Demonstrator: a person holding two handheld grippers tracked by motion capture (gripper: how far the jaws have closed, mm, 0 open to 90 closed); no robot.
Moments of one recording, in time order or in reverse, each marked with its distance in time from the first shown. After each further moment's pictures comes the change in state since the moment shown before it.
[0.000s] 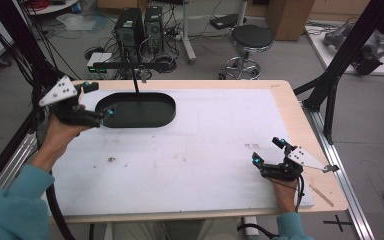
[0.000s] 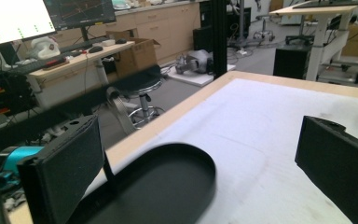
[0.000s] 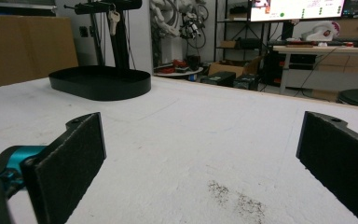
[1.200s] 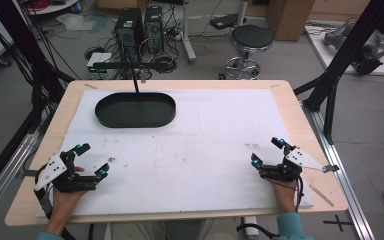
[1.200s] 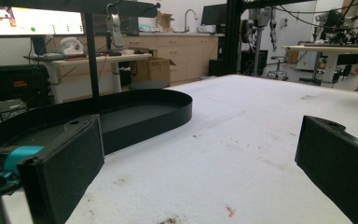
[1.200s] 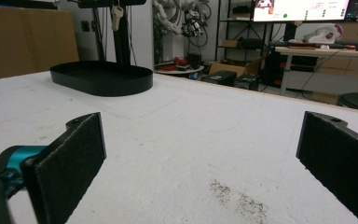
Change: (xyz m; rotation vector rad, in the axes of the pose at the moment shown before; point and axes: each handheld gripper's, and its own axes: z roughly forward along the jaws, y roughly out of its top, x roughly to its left) left arm -0.066 -0.148 -0.065 -0.153 0.111 -0.105; right arm 0.003 0.000 0.001 0.010 0.005 -0.032
